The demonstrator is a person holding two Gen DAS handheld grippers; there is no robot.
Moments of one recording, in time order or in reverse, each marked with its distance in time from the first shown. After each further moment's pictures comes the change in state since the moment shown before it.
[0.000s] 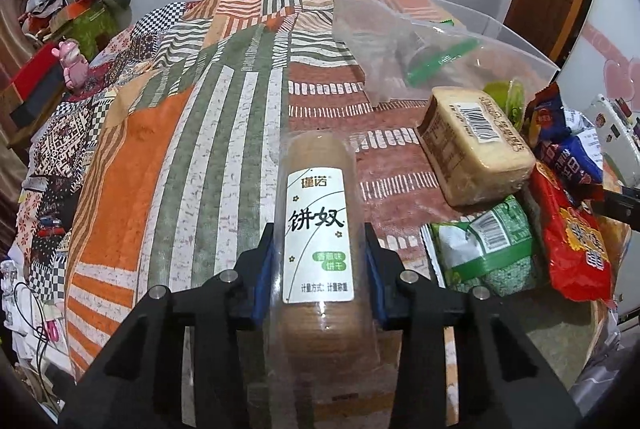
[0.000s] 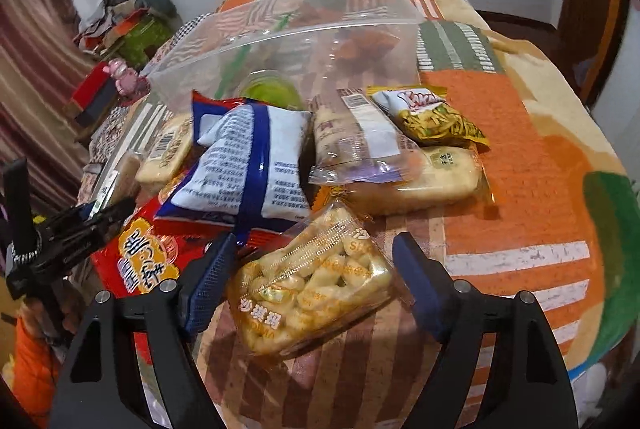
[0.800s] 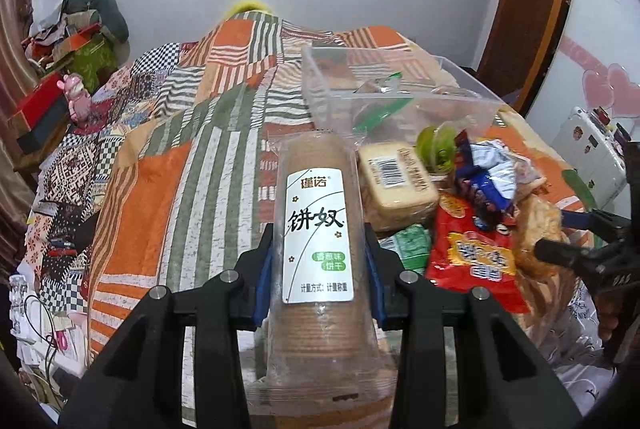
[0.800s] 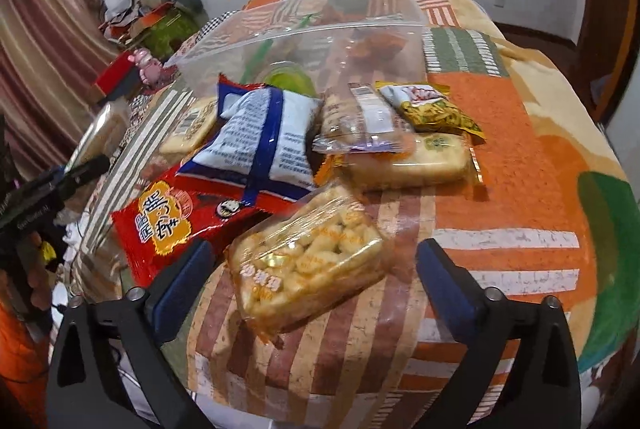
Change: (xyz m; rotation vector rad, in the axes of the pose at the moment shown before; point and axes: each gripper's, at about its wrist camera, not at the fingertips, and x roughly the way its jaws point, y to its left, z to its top) left arm -0.074 -0.038 0.013 0.038 -0.120 -0.017; right arm -0.008 -0.002 -0.014 -0.094 -0.019 0.042
